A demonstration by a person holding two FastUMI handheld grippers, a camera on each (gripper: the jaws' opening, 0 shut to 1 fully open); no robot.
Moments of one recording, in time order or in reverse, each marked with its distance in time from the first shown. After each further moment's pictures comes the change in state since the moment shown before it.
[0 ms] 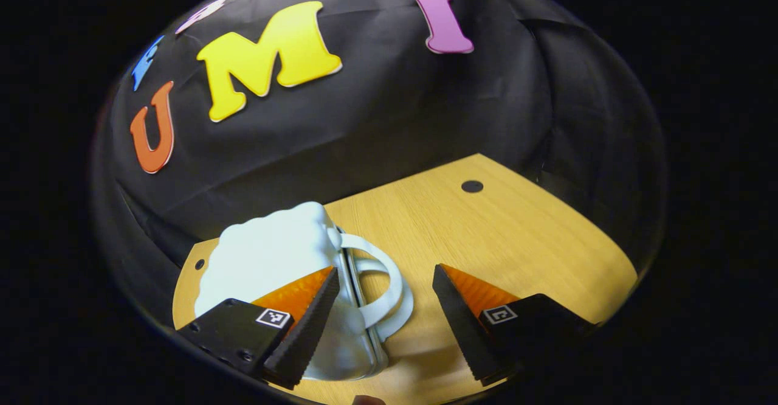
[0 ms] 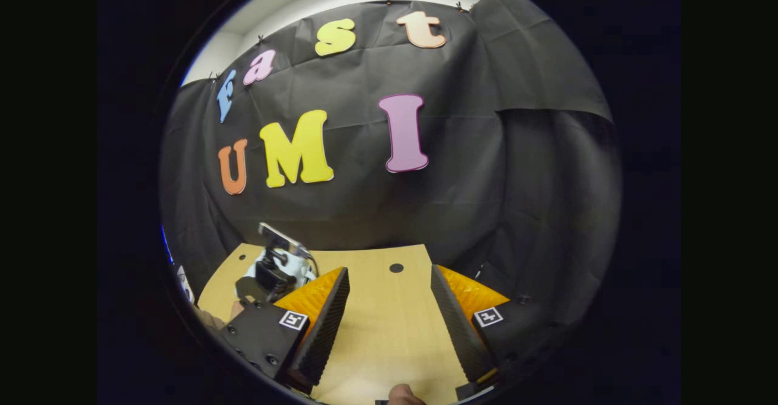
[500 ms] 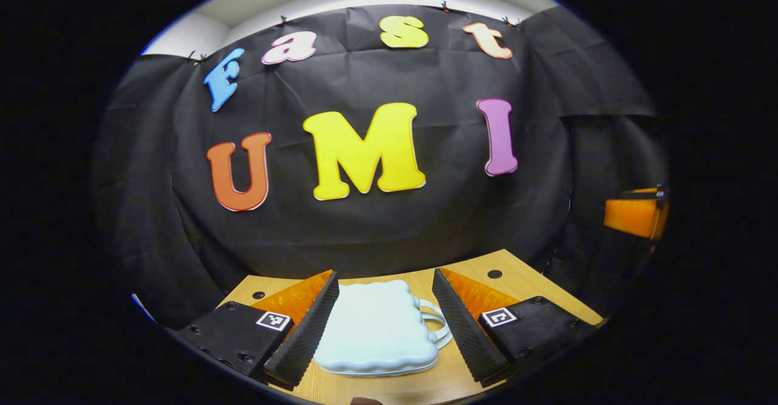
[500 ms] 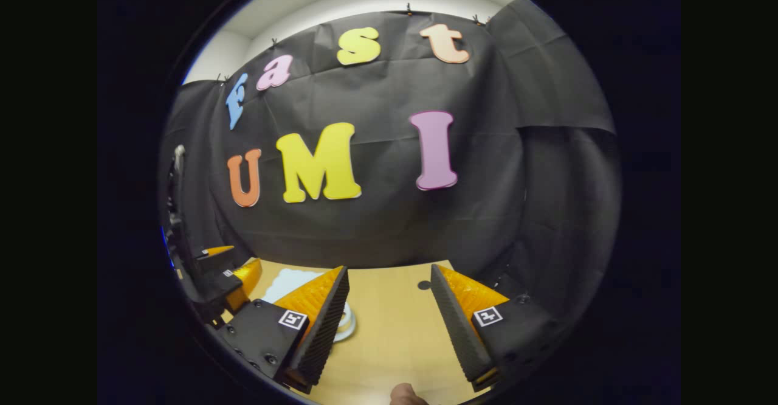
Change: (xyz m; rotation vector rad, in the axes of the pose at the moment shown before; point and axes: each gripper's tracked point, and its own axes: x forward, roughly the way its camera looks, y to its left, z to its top) left arm -0.197 0.128 0.094 -0.164 -0.325 0.151; right arm 0.009 0.134 0.018 -0.019 -0.083 0.078
